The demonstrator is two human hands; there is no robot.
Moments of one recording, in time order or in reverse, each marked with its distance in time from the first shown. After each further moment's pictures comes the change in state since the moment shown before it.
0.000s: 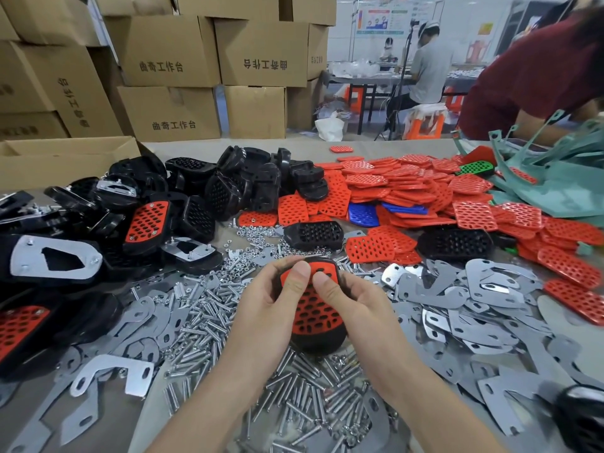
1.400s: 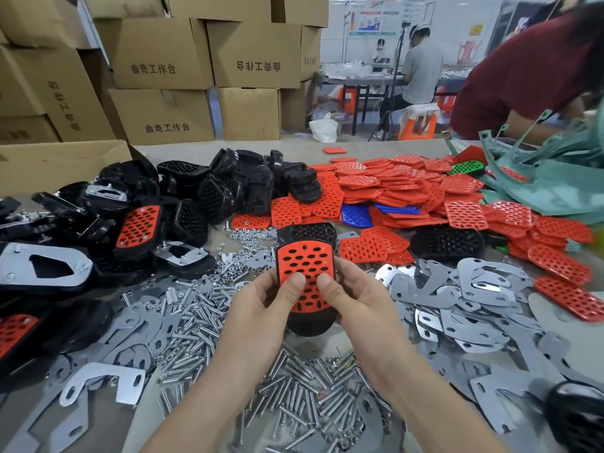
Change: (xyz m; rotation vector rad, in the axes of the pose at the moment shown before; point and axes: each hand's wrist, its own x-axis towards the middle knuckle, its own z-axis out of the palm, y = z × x) left_hand 0.002 -0.003 -0.004 0.076 -0.079 0.007; right_hand 0.010 0.008 -0.009 0.050 0.048 -0.024
